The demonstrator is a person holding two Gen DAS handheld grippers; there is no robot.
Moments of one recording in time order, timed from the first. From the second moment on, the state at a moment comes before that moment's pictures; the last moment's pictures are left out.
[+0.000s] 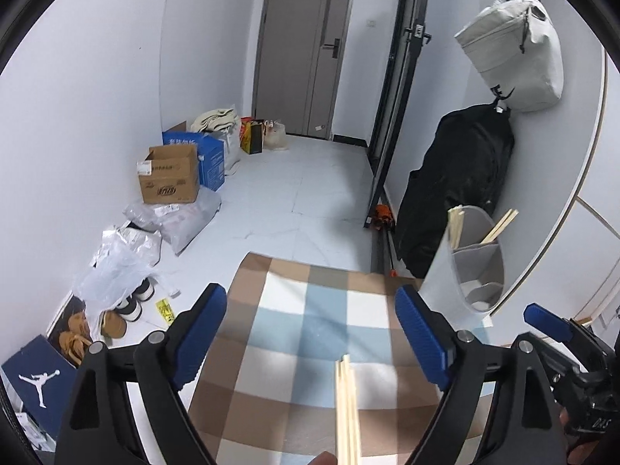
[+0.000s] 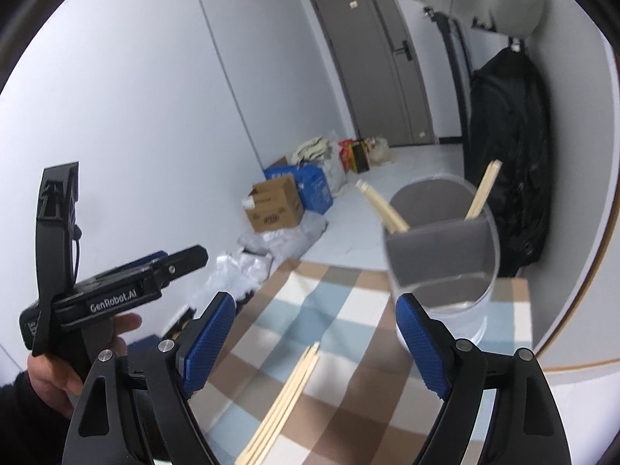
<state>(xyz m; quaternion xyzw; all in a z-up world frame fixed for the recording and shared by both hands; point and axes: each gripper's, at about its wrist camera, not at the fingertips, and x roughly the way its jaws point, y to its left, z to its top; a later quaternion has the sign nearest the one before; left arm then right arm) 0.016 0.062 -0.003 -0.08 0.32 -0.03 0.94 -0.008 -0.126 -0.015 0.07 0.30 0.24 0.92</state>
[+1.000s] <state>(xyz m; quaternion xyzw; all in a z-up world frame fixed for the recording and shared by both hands) 0.026 0.132 -0.058 -0.12 0.41 0.01 0.90 0.091 -0.041 -0.141 0.05 0.53 0.18 0.83</state>
